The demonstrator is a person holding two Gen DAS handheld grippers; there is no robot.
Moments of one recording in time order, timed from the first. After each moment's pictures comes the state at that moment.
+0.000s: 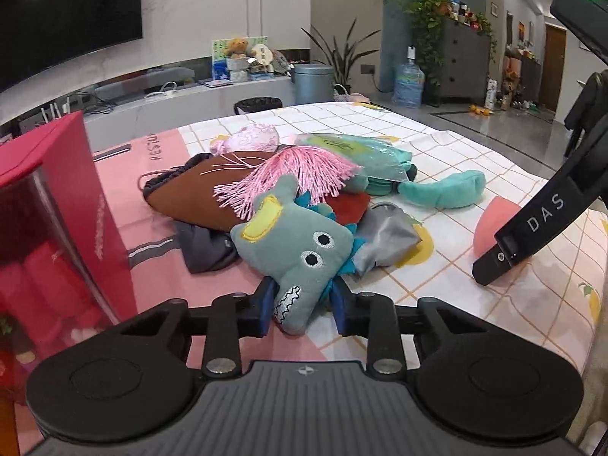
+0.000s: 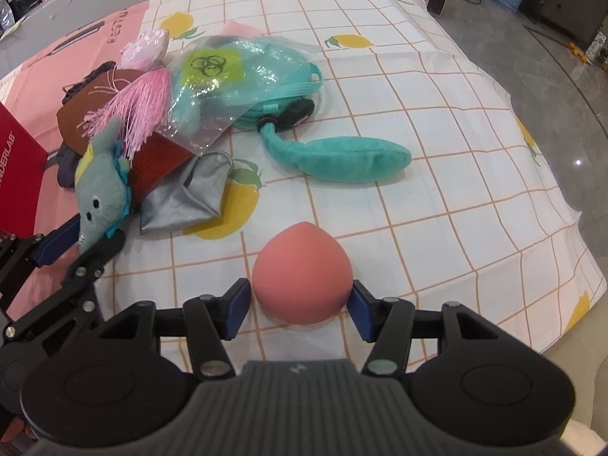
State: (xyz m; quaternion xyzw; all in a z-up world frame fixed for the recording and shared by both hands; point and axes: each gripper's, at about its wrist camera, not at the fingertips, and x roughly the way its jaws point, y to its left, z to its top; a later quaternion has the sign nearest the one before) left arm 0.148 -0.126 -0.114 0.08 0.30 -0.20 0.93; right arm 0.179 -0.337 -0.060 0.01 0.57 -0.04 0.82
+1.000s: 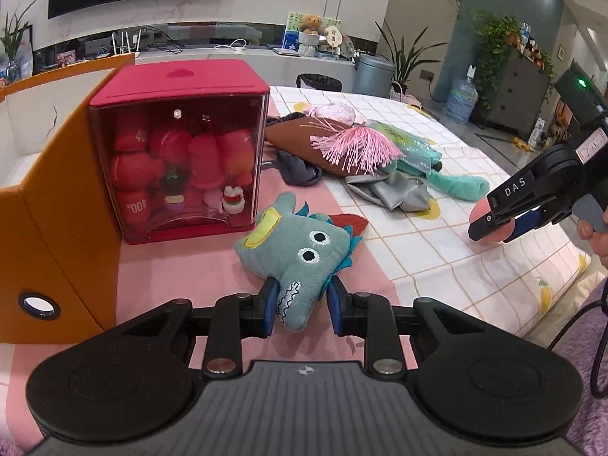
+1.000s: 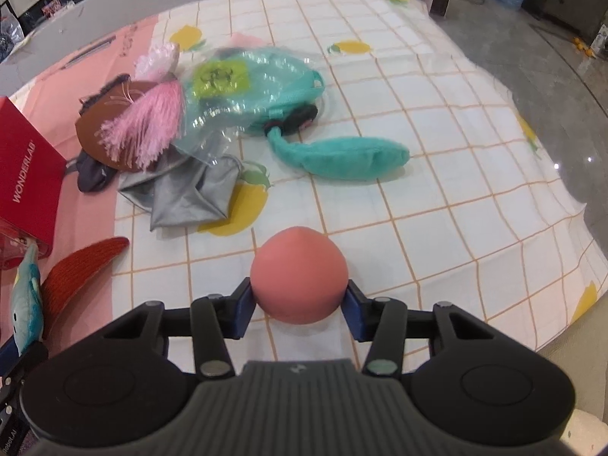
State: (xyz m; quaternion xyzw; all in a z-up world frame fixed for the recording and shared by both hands) left arm 0.068 -0.053 -0.080 -0.03 0.36 -0.13 0.92; right arm 0.163 -0.344 -0.048 0.04 0.55 -0.03 0.83
